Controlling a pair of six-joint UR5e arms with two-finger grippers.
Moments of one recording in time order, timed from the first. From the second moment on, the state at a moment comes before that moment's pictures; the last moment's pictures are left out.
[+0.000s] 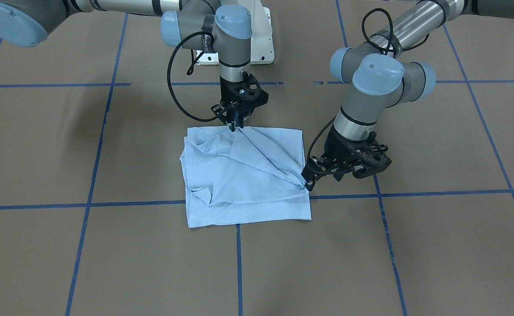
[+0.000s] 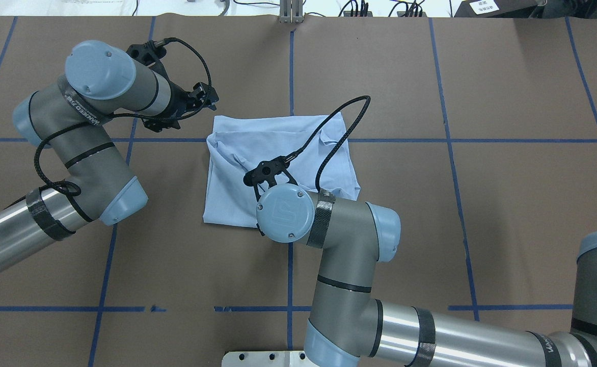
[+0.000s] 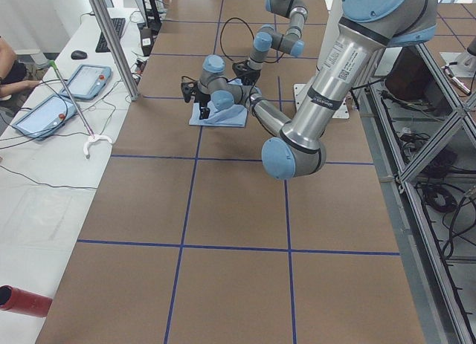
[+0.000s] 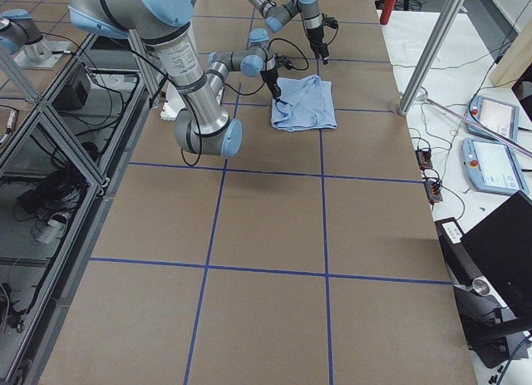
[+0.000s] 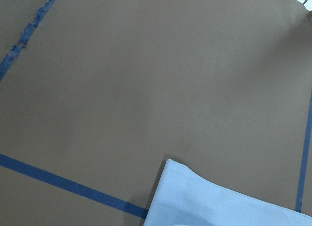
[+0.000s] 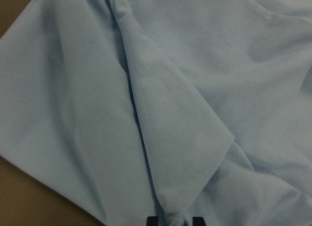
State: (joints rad) left arm -0.76 -2.14 -1.55 -2.02 -1.85 -1.53; right arm 0.33 -0.79 1.58 -1.57 1.53 0.87
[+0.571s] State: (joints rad) left arm -0.76 -2.14 -1.54 -2.02 -1.85 -1.53; right arm 0.33 -0.79 1.58 -1.57 1.52 0.87
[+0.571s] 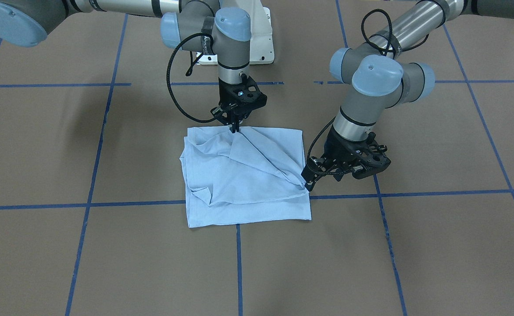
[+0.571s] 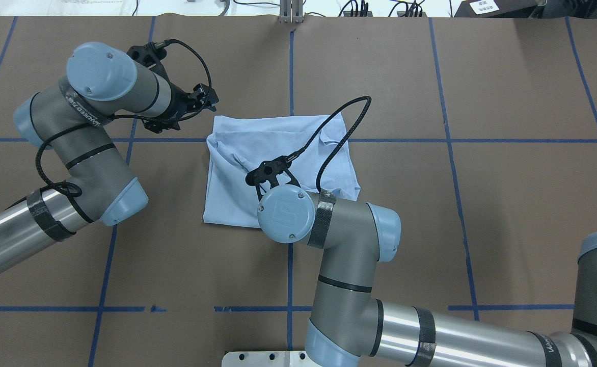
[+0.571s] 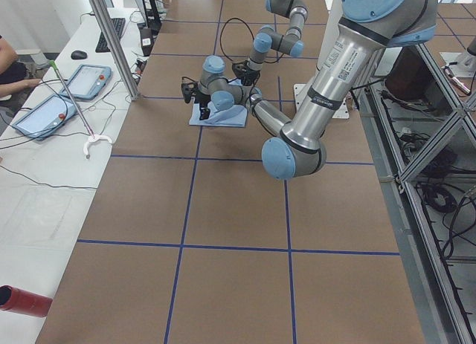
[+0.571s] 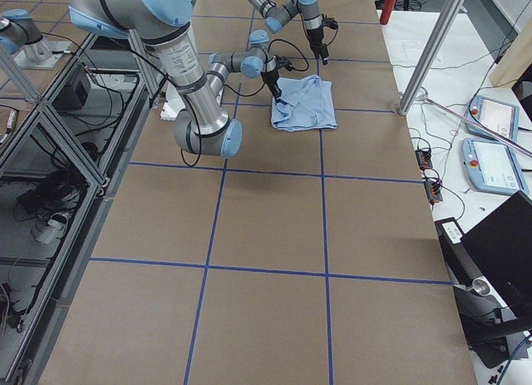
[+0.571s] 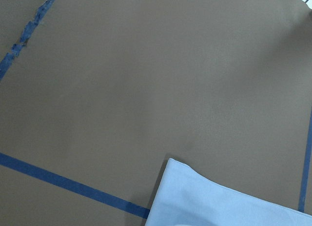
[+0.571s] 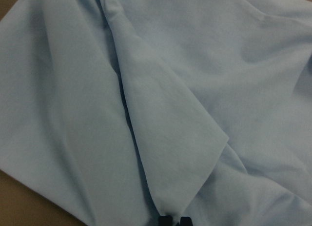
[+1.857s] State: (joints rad) left arm -0.75 -2.15 -1.54 -2.01 -1.85 -1.53; right arm 0.55 -0.79 1.40 -1.43 1.53 0.79
